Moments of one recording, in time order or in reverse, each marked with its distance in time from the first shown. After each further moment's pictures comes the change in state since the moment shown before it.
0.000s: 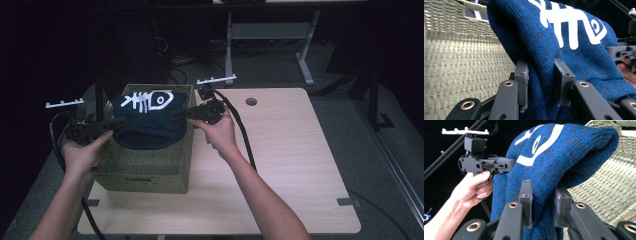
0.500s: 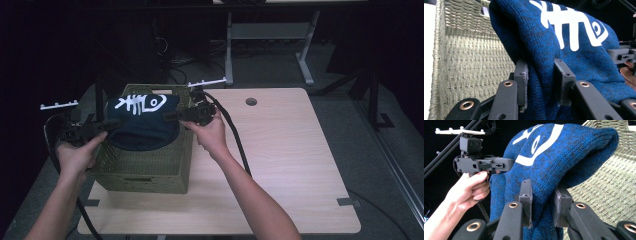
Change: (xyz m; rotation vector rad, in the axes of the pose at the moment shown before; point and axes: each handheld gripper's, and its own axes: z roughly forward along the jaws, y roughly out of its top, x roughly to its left) left arm 0.016 -0.002 -0.005 0.006 0.048 -0.024; right arm -0.004 -0.002 0.025 0.006 -0.006 0.020
